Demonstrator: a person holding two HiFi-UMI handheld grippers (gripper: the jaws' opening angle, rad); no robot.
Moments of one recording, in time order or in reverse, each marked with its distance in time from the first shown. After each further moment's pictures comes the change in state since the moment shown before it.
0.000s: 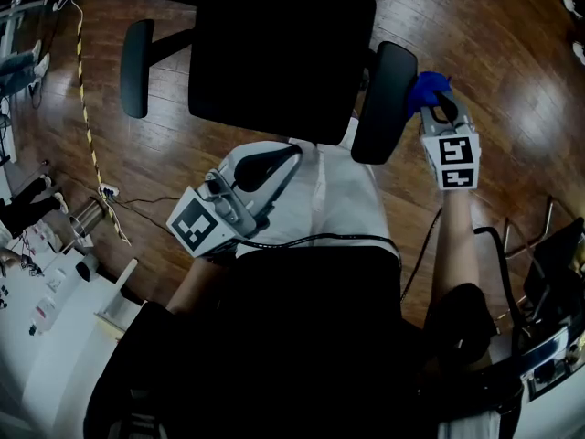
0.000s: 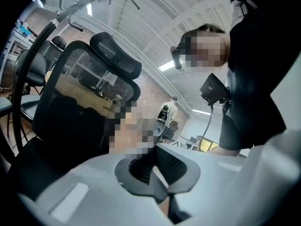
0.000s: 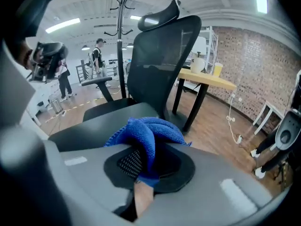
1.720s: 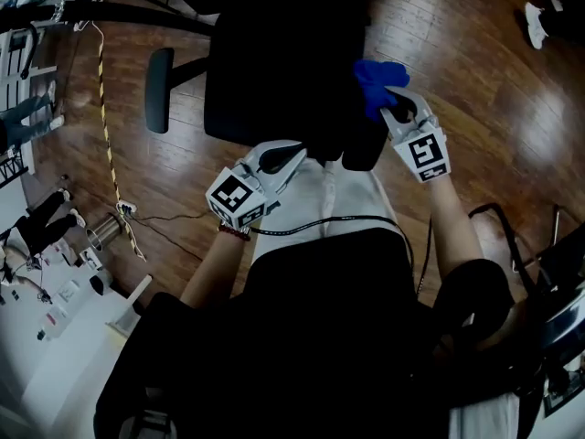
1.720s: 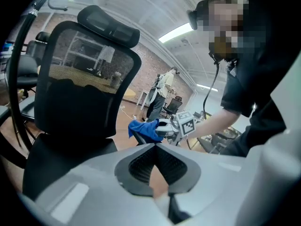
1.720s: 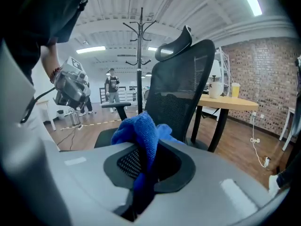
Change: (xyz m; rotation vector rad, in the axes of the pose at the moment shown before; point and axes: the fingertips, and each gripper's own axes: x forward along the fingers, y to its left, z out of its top) left arm 0.018 0.027 -0.087 0.108 0.345 0.047; right arm 0.004 0.038 0.057 -0.098 -0.360 0.211
